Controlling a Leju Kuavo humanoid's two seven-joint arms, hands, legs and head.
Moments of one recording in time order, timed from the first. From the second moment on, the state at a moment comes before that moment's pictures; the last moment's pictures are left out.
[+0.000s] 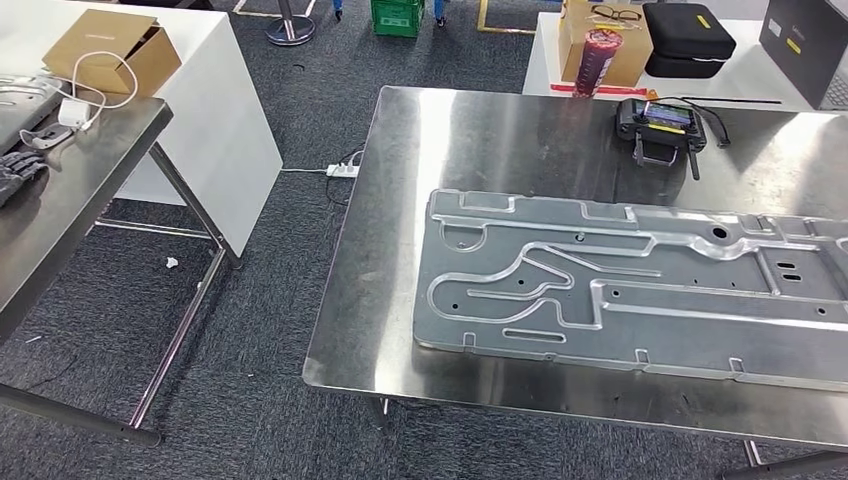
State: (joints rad) left arm -0.07 -0.30 0.93 -0.18 -1.43 0.00 0.24; right arm -2.10 -0.75 1.30 -0.96 1.17 0.72 -0.24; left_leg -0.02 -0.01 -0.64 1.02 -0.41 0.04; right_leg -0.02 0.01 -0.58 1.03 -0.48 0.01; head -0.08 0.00
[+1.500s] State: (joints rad) left arm -0.08 -0.30 0.93 -0.18 -1.42 -0.02 0.27; right arm -1.46 -0.26 1.29 -0.34 1.01 0.08 0.08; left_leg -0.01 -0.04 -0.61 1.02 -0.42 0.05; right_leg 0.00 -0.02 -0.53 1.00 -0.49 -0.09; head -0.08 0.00
